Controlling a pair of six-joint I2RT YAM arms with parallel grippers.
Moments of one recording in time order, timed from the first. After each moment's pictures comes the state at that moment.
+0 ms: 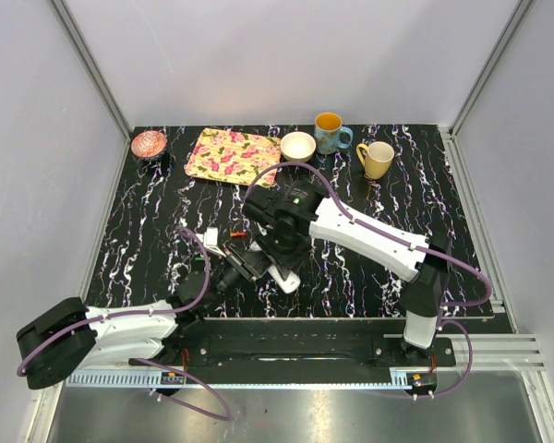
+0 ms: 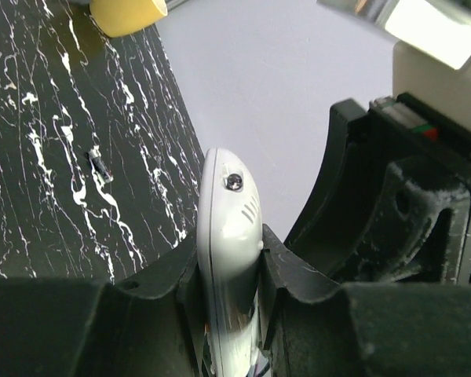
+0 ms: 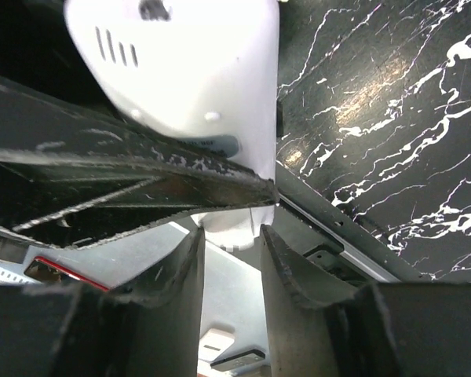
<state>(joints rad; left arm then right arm) -1.01 0.98 0.12 0.99 -0.27 -1.11 1.07 1.83 1.88 -1.41 -0.04 0.39</state>
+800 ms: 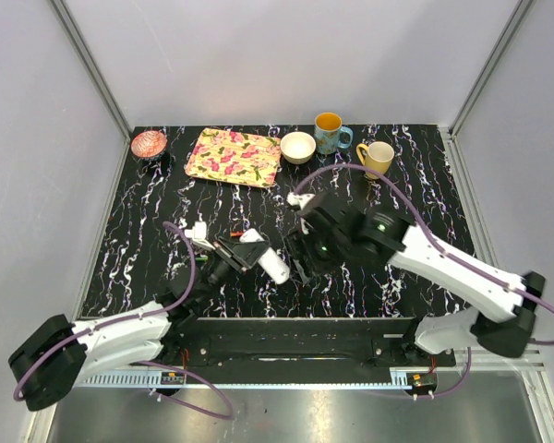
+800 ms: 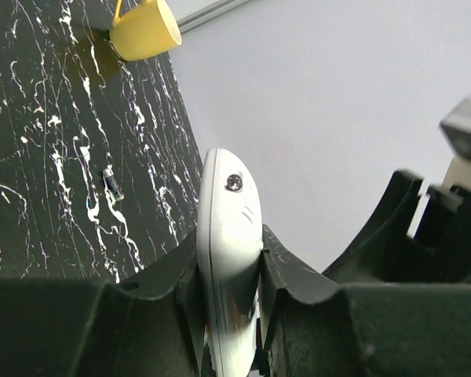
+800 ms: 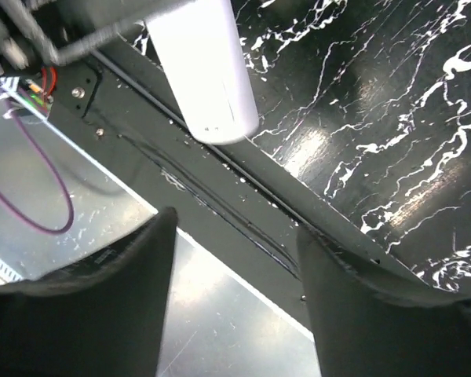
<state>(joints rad) -0.90 0.89 0.12 0.88 -0.20 -1.17 1.04 1.41 1.53 -1.14 -0.04 0.49</state>
